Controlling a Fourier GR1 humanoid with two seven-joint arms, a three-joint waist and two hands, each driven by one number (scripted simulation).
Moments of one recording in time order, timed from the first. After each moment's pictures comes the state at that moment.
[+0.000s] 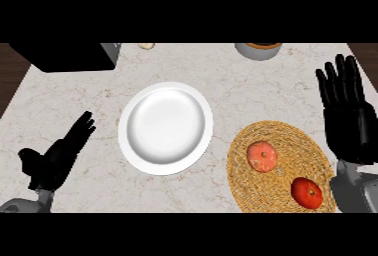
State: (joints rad) left arm -0.06 0.52 -0.27 -1.34 0.40 0.06 -0.10; right arm -0.21 -0.33 0.07 -1.66 -0.43 -0.23 -0.15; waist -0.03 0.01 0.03
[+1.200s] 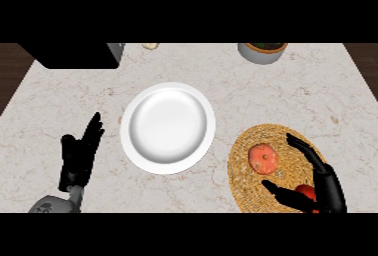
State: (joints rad) left arm -0.08 0.36 -0.30 -1.37 0.25 0.39 0.11; right arm 0.12 -0.34 0.25 -1.46 0.01 -0.37 -0.49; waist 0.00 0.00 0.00
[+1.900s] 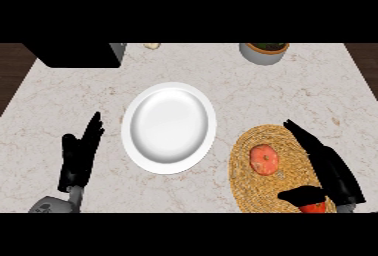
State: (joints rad) left arm -0.08 0.36 -0.30 -1.41 0.22 0.39 0.15; right arm -0.01 -0.60 0.41 -1.66 0.38 -0.20 0.22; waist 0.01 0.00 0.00
